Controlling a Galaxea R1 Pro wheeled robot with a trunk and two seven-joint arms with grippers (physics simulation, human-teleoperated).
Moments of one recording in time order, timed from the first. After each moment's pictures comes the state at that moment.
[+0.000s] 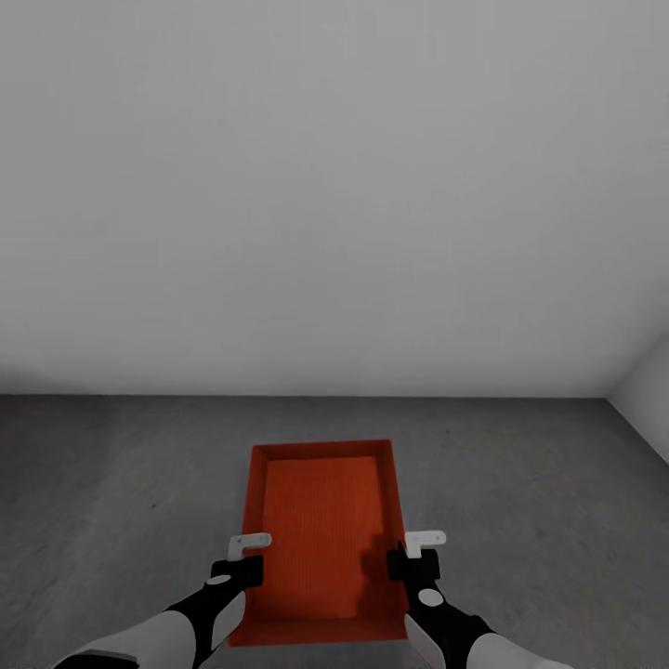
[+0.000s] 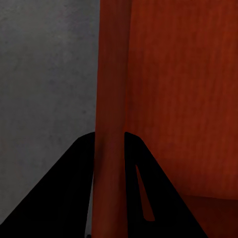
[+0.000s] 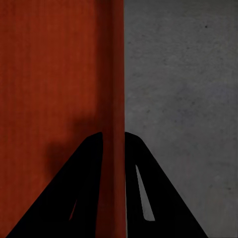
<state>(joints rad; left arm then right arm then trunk) -0.68 -0.09 -0.07 -0.06 0.14 -0.10 0.18 -0.61 0.11 0.70 -0.19 -0.54 -0.28 -0.30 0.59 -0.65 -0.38</state>
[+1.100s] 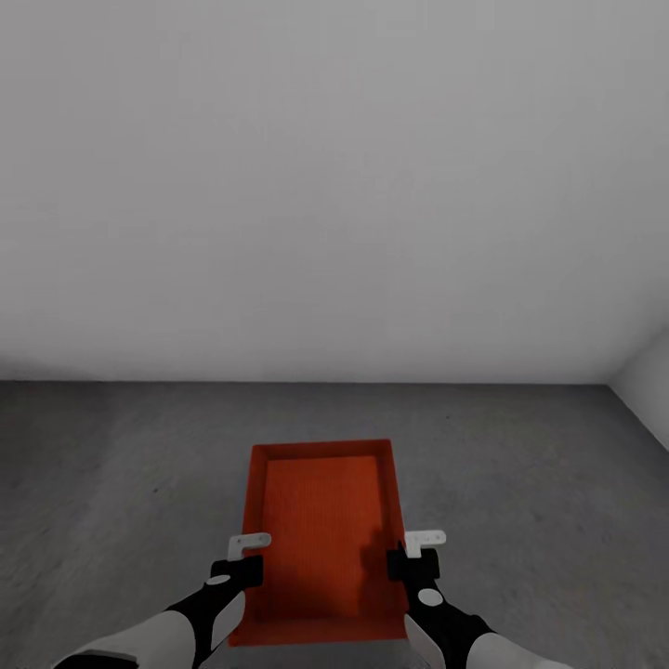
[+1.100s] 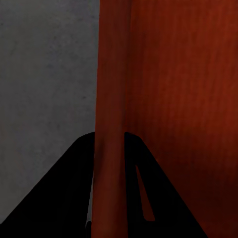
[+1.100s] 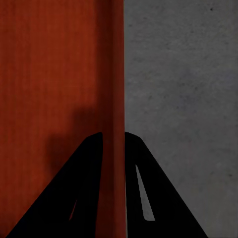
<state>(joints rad) -0.68 -0.09 -0.07 -0.06 0.14 -0.11 0.17 -0.61 0.11 0.70 -0.19 -0.54 -0.28 -0.31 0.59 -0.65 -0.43</state>
